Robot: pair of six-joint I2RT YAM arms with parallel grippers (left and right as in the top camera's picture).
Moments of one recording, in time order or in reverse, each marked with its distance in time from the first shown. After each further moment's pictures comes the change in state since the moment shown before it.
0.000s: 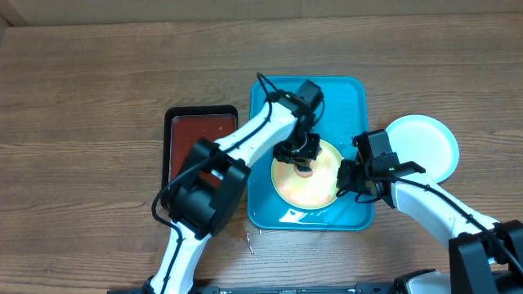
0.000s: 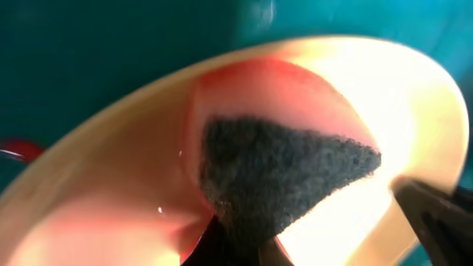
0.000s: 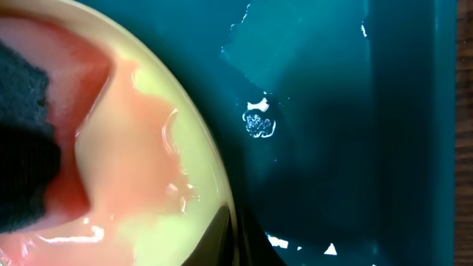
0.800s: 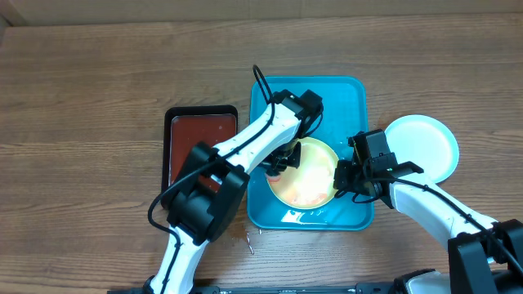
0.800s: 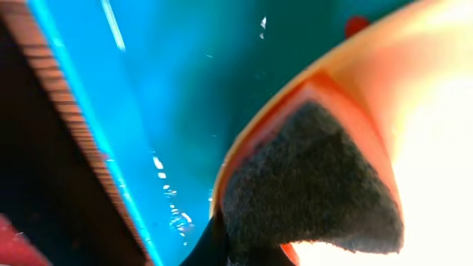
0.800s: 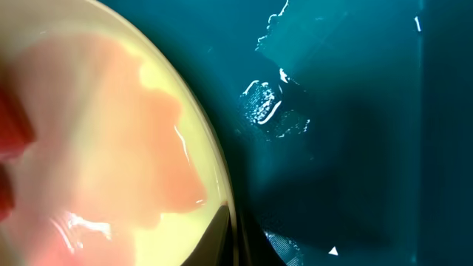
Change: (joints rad) left arm -0.024 -0.048 0.005 -0.259 -0.465 -0.139; right arm 0.012 0.000 0.000 0.014 -0.039 -0.011
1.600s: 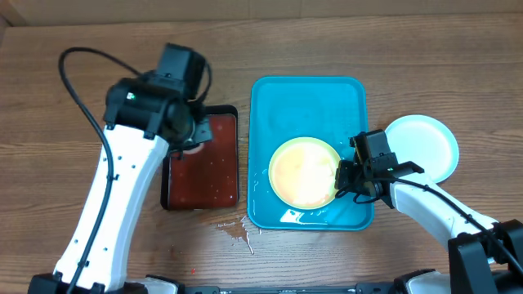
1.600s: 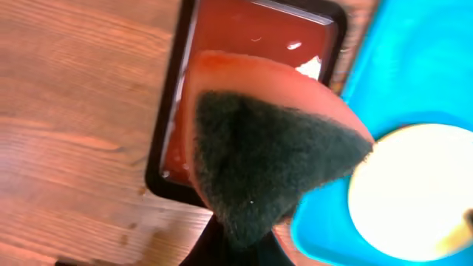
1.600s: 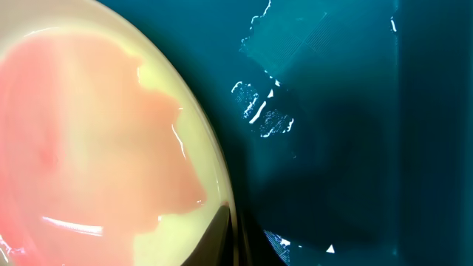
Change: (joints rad) left arm 0.395 -0.665 -0.087 -0.175 -0.048 0.013; right arm -0.003 0.000 0.000 -0.014 0.018 0.000
